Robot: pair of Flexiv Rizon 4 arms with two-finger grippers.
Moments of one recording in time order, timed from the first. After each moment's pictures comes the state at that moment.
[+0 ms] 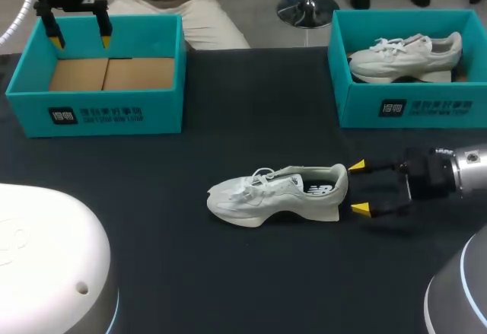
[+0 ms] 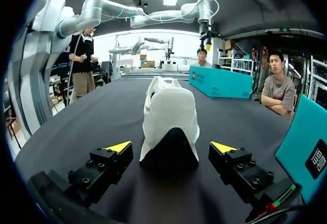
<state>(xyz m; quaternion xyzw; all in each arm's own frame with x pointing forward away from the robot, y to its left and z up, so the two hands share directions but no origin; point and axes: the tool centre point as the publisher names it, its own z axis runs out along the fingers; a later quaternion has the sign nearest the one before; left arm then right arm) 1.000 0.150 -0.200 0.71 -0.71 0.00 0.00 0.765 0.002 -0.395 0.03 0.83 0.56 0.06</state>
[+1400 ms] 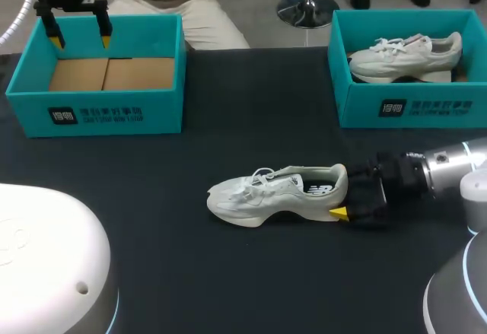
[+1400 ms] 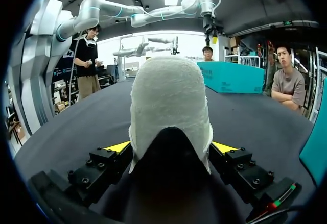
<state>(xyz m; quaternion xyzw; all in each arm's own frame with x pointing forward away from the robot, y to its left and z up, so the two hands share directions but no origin) 1.000 0.150 -0.200 0.71 -0.71 0.00 0.00 0.771 0.043 -0.423 0.03 0.82 0.57 0.01</state>
